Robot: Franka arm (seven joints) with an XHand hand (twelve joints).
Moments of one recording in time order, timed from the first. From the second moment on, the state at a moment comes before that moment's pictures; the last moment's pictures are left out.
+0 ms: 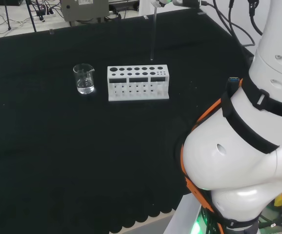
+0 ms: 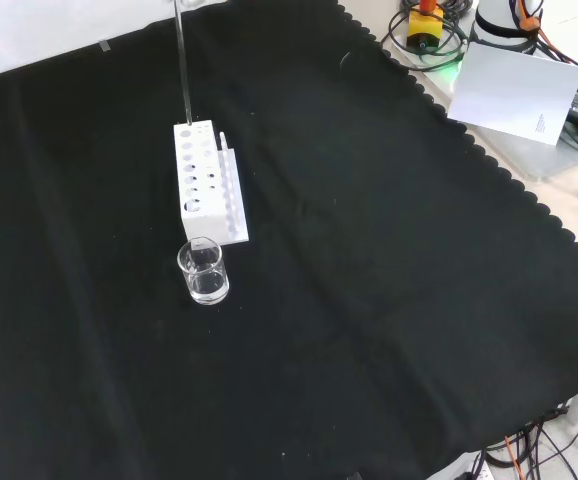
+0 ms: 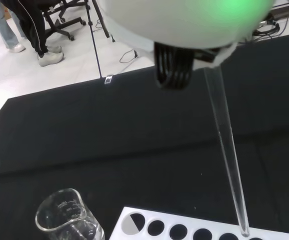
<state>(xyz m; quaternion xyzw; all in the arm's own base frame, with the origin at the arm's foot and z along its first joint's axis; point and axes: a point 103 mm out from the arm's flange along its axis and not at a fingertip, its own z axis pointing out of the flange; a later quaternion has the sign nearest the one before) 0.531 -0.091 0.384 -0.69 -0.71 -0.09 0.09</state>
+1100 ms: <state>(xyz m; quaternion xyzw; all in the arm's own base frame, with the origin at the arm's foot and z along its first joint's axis) 0.553 -0.103 0.358 -0.69 -0.71 -0.08 0.11</state>
